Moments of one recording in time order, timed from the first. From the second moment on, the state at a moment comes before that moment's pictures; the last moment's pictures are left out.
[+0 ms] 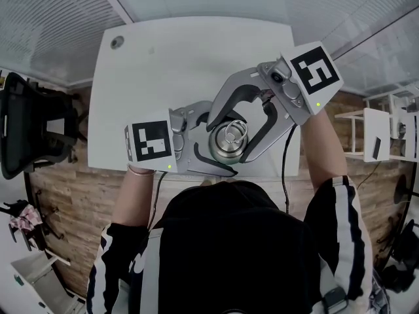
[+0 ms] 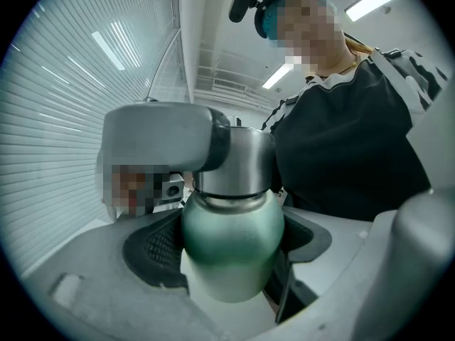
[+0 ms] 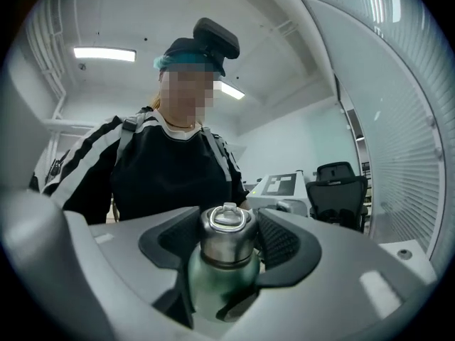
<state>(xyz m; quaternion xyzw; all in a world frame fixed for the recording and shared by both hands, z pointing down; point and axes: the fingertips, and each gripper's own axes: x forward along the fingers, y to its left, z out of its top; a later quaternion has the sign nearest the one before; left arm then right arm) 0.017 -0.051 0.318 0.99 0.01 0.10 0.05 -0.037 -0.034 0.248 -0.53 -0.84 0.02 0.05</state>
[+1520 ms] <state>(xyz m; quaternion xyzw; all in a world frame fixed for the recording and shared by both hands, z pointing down) -0.043 -0.117 0.356 0.95 -0.27 0.13 0.04 -0.034 -0.136 0.249 -0.04 -1.00 -0.02 -0.06</state>
